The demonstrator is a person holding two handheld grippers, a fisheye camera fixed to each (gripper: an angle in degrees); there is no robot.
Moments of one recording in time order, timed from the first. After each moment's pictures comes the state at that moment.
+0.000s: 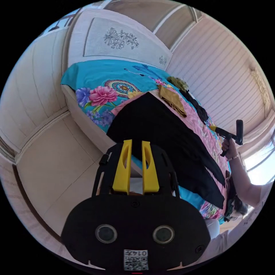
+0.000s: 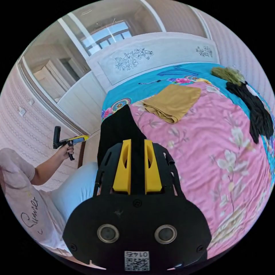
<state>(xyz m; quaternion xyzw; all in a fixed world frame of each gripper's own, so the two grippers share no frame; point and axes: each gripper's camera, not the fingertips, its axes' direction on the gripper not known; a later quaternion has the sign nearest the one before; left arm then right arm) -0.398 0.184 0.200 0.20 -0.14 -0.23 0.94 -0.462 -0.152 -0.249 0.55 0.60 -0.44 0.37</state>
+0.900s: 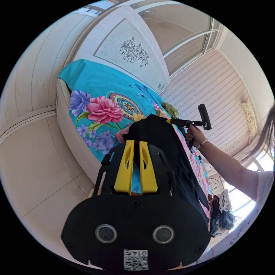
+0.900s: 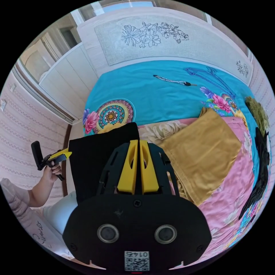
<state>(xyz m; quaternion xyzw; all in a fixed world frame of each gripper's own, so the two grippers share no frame) -0.582 0.244 0.144 0.31 -0.04 -0.27 0.91 -0.695 -0.367 -0.221 0.46 0.72 -0.37 0.36</state>
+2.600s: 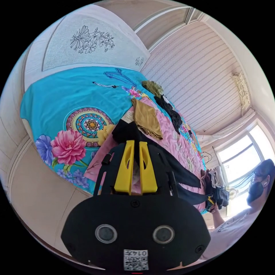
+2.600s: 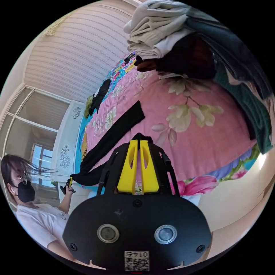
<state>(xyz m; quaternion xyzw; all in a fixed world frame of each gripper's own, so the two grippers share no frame) -0.607 0.030 0.082 0.19 0.00 -0.15 0.97 0.298 0.162 -0.206 0.92 0.07 -0.20 0.33</state>
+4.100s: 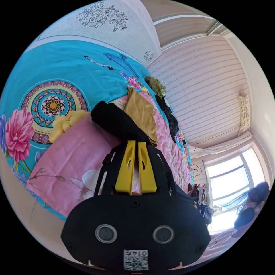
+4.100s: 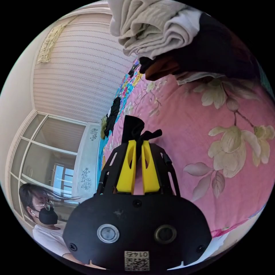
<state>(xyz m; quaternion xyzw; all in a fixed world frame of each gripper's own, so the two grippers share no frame) -0.584 -0.060 0.180 0.19 0.07 -0.22 0.95 0.323 0.195 -0.281 0.91 -0.05 -0.29 0.29</state>
